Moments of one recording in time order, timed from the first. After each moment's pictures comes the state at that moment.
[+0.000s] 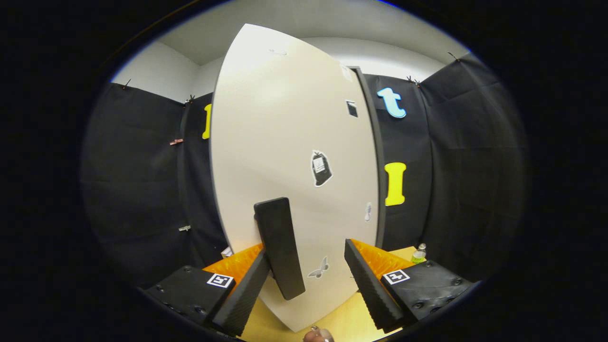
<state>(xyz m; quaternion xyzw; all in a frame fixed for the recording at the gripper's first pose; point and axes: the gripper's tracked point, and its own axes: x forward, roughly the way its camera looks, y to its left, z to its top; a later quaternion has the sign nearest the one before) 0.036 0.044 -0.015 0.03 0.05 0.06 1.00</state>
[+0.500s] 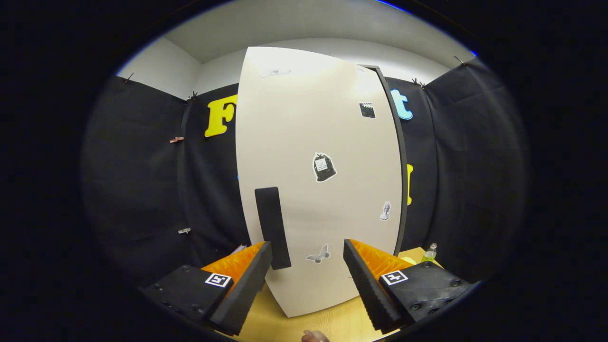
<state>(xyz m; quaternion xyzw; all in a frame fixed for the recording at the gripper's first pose) 0.052 0.087 -0.025 0.04 0.05 0.04 1.00</state>
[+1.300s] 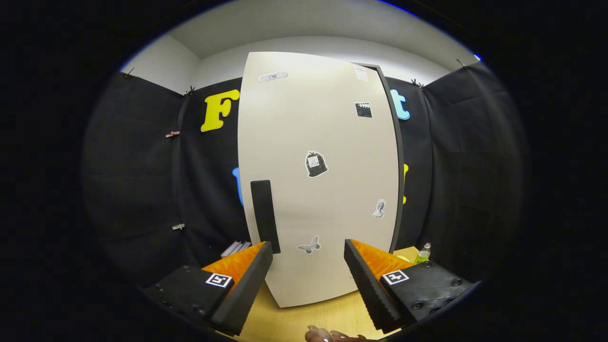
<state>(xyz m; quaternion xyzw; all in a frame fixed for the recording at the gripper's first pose) 0.051 0.085 -0.026 0.02 0.06 0.03 1.00</state>
